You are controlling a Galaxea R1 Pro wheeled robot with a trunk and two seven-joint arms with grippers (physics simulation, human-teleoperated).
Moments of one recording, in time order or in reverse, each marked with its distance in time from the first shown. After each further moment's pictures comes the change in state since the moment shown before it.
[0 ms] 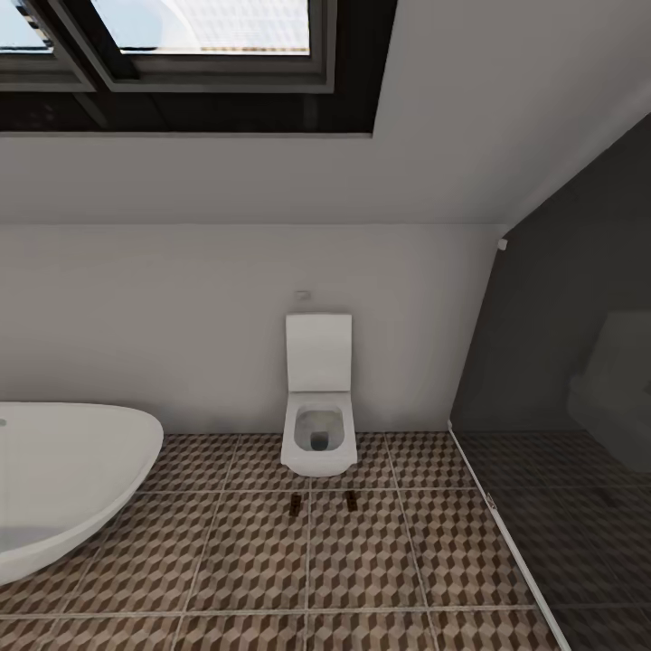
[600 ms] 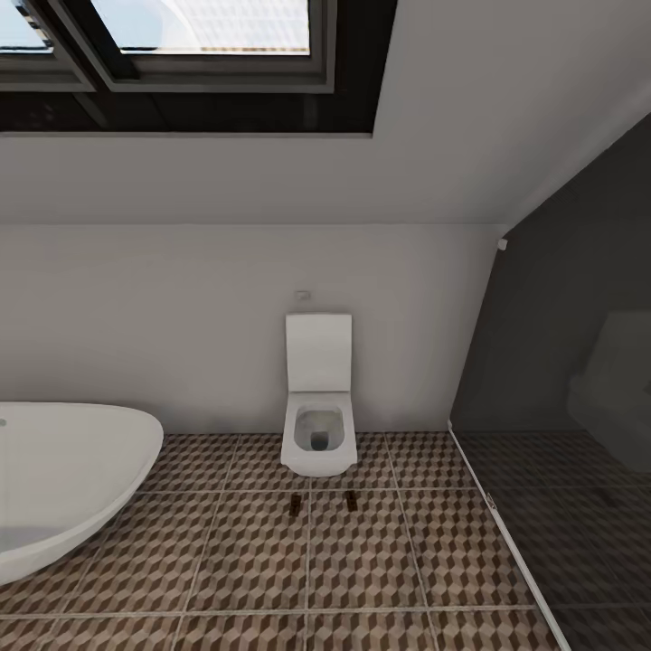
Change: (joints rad) left arm 0.000 0.000 0.000 0.000 0.000 0.000 0.000; right arm -0.001 -0.001 0.000 0.001 0.000 0.000 0.000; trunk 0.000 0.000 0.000
